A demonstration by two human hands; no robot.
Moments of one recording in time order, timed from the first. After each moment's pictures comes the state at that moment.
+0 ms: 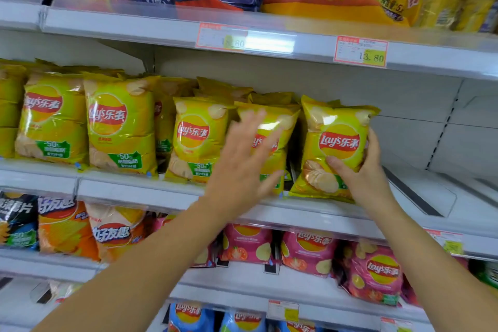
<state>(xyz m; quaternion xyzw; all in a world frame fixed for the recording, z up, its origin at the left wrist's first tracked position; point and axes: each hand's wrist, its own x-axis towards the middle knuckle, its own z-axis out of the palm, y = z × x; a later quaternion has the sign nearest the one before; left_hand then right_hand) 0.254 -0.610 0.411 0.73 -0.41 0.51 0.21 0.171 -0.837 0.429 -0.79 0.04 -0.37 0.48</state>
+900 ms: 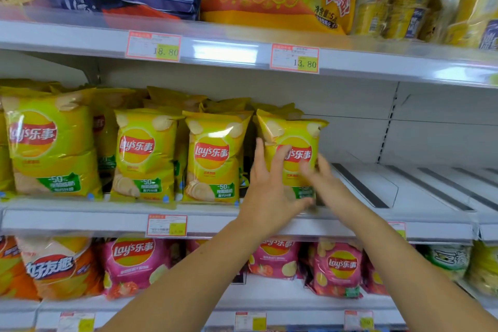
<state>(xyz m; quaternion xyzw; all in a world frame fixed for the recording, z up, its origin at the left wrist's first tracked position) 0.209 -0.733 0.398 0.78 -0.40 0.17 0.45 0.157 -0.870 0.424 -0.80 0.04 -0.22 0.56</state>
